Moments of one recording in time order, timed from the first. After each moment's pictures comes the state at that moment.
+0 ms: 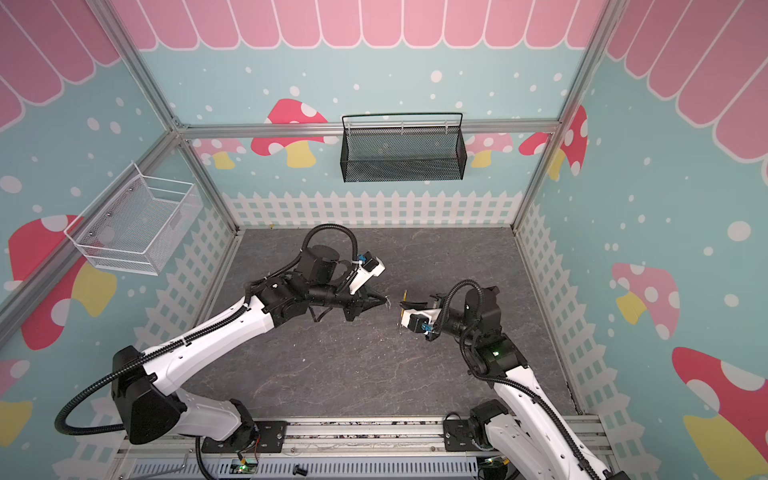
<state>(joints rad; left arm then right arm) -0.75 1.44 1.31 -0.45 0.52 0.04 0.36 0.79 0.64 -0.07 -0.69 -0.93</state>
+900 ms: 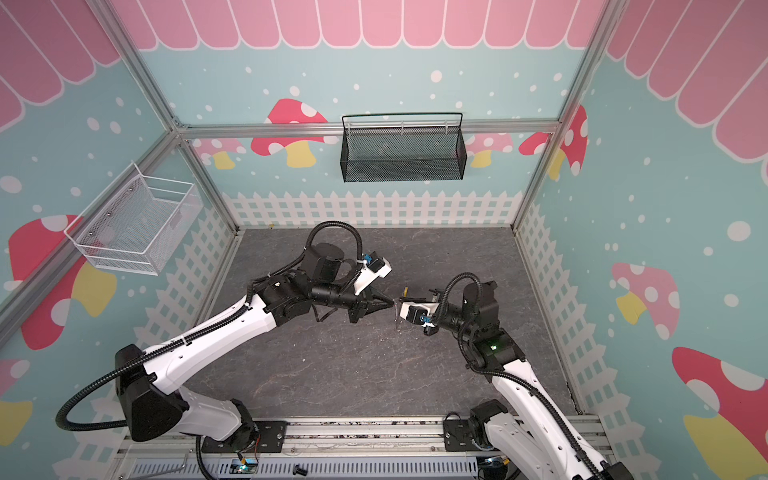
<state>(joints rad) -0.79 1.46 1.36 -0.48 0.57 0.02 0.36 0.83 0.67 -0.07 -0.68 -0.88</state>
